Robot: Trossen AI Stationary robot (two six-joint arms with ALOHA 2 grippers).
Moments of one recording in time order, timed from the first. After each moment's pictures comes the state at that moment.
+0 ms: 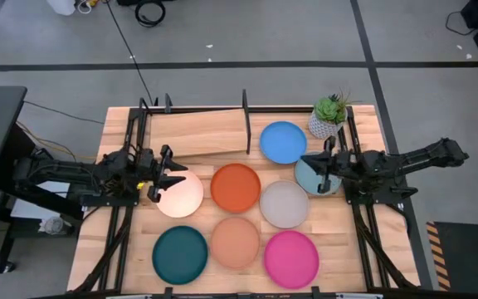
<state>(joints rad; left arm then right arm) 0.02 0.52 0.12 0.65 0.09 -0.17 0.17 0.47 0.15 0.48 0.41 -0.10</state>
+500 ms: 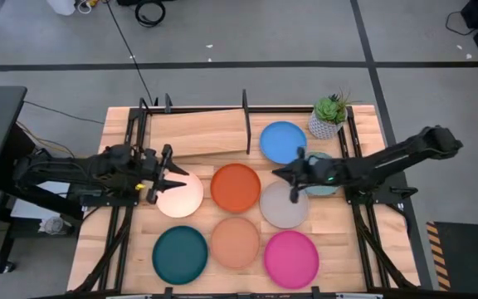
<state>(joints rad) 0.02 0.52 0.36 0.16 0.18 -0.01 0.17 1.11 0.45 0.31 0.39 0.12</state>
